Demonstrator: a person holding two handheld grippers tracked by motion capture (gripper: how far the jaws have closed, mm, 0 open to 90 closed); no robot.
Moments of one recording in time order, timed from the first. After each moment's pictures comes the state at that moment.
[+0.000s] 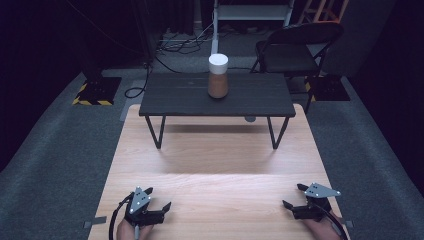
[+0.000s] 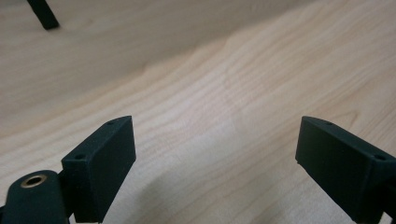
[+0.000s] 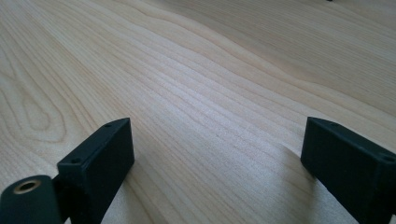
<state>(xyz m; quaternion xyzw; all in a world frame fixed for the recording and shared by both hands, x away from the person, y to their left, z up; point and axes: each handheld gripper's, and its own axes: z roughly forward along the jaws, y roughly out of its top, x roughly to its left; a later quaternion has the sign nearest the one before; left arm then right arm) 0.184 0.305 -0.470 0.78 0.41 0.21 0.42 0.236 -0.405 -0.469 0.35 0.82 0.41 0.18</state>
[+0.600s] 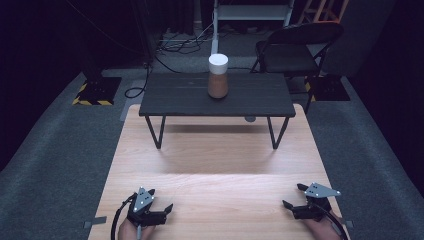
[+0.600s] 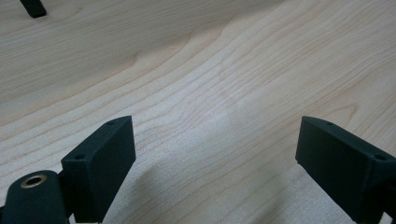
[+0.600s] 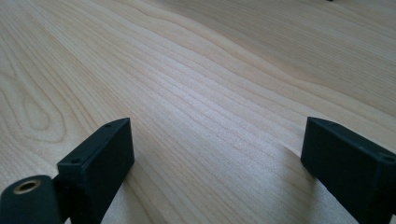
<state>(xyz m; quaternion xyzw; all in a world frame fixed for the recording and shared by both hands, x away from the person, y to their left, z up) 0.185 0.302 -0.470 0.78 0.42 0.20 0.42 0.236 -0.405 -0.469 0.35 0.82 0.41 0.18</state>
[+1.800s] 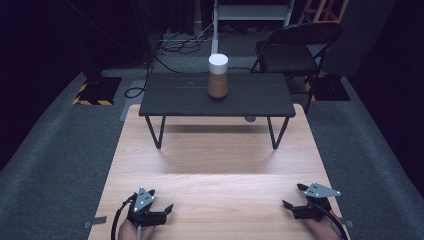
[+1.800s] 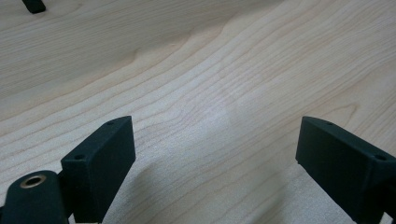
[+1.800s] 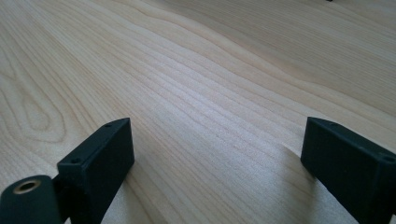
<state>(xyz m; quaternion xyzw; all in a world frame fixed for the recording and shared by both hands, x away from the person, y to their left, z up) 0.185 0.301 -0.470 0.78 0.42 0.20 0.42 0.236 -0.405 -0.469 0.35 0.82 0.41 0.18</state>
